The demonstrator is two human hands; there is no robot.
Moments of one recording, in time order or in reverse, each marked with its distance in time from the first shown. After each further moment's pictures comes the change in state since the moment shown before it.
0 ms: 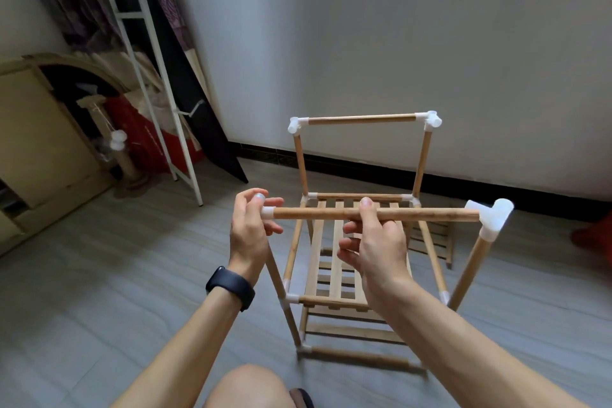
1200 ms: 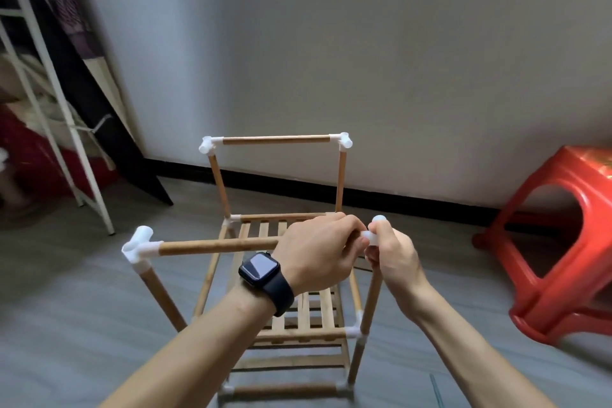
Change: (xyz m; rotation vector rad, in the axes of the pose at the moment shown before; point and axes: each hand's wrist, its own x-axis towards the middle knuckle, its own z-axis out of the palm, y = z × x) left_hand -0.053 0.069 0.170 0.798 -0.770 0.788; right_hand 0.068 -0.049 -0.147 -0.522 -0.002 -0.303
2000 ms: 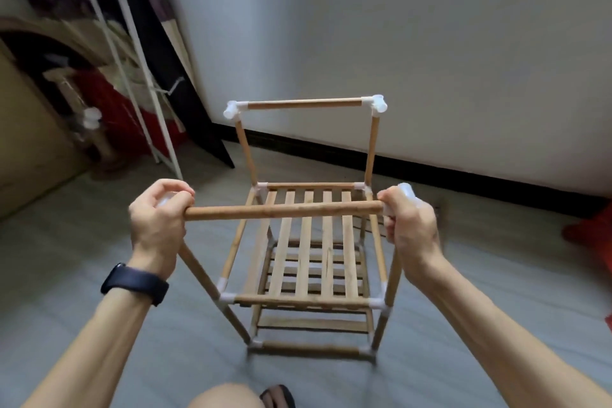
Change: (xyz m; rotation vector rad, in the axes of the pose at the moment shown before) left_hand -0.167 -0.172 -0.075 -0.652 0.917 -0.873; right_hand 0.008 -0.004 0.095 0.204 -0.084 -0.071
